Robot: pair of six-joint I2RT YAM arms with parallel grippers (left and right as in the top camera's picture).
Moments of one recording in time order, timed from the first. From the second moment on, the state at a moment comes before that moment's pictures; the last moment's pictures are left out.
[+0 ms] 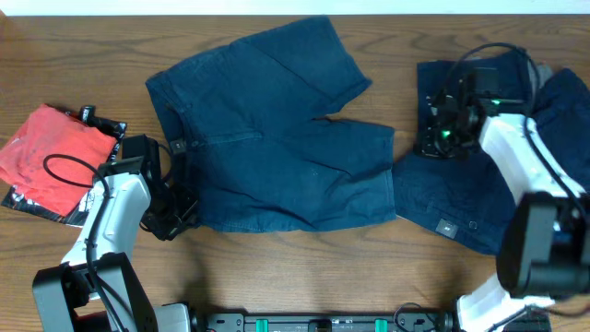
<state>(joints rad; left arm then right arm) 0.19 1.51 0.84 -0.97 0.20 -0.64 -0.03 1.82 1.23 -0.79 -0.35 0.07</state>
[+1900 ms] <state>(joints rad) 0.19 1.51 0.84 -0.97 0.20 -0.63 0.03 1.47 0.97 -1.09 -0.28 0.56</state>
